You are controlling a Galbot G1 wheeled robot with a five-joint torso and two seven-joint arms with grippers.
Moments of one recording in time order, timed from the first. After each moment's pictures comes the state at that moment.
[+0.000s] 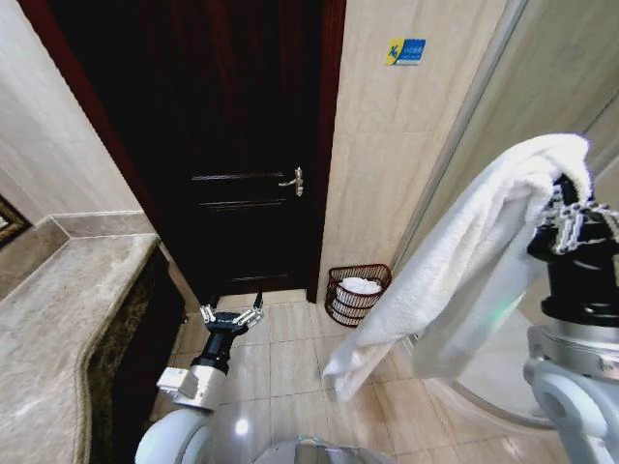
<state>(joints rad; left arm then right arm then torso) 1.81 -1.41 -0.50 -2.44 -0.22 0.03 -0.04 -1.42 1.01 0.93 2.49 0.58 0.33 0.04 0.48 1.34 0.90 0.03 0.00</state>
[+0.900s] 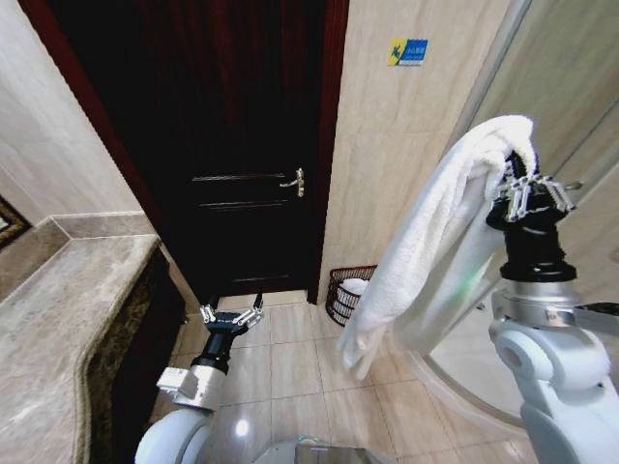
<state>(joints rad) 1.81 -1.41 -0.50 -2.44 -0.22 0.03 -0.04 -1.20 0.98 0.75 2.38 0.55 0.25 0.05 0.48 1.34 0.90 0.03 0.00</state>
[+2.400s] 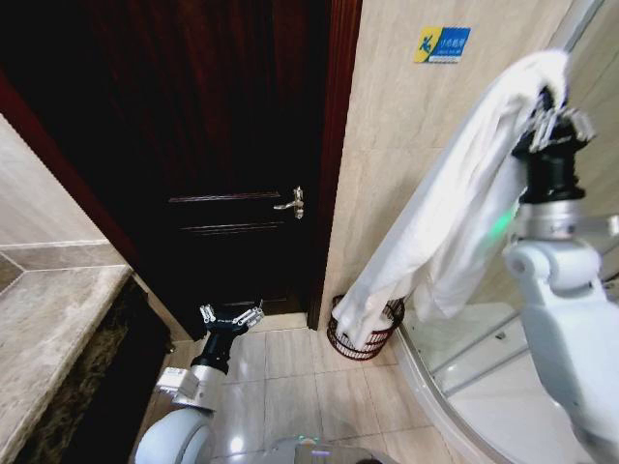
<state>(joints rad) 1.81 -1.41 -0.50 -2.44 -0.22 0.03 -0.04 -0.64 0.83 0.62 1.89 0.61 0.34 0.00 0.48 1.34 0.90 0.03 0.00</state>
